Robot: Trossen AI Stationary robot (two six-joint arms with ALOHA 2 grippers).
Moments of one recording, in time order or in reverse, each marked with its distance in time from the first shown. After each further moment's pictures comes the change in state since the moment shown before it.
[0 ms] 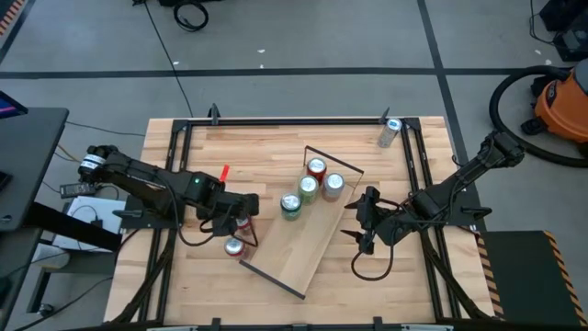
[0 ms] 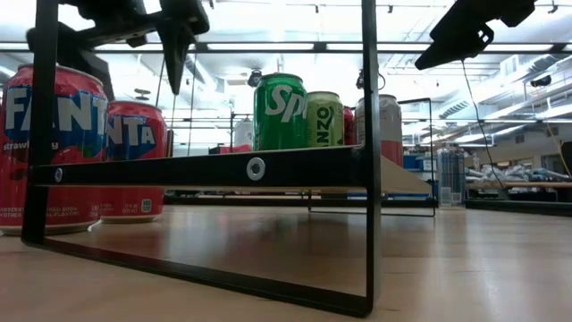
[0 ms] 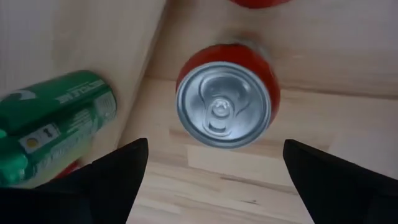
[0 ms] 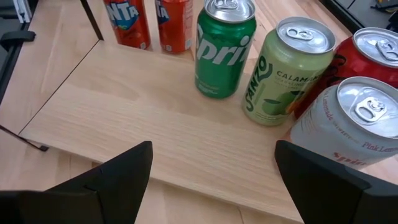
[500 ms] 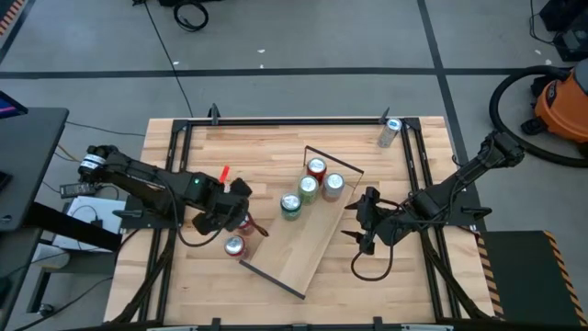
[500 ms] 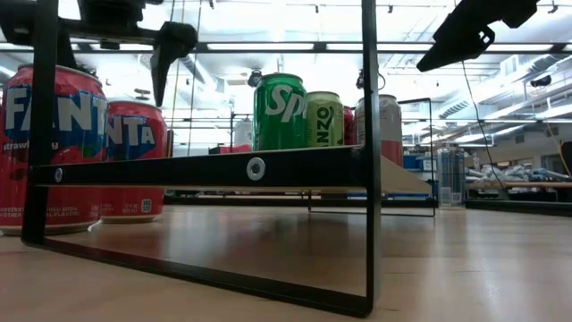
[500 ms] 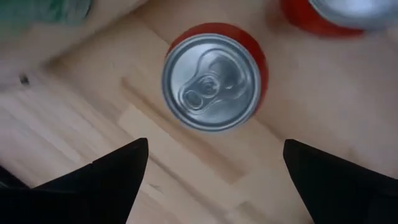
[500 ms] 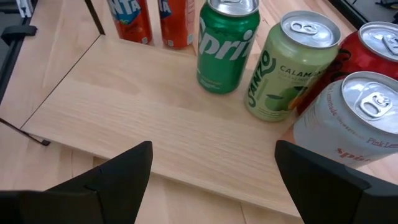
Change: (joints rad) left arm -0.010 0.000 0.000 -0.099 0.005 -0.673; right arm 0.000 0.000 0.000 -0.011 -0.016 0.003
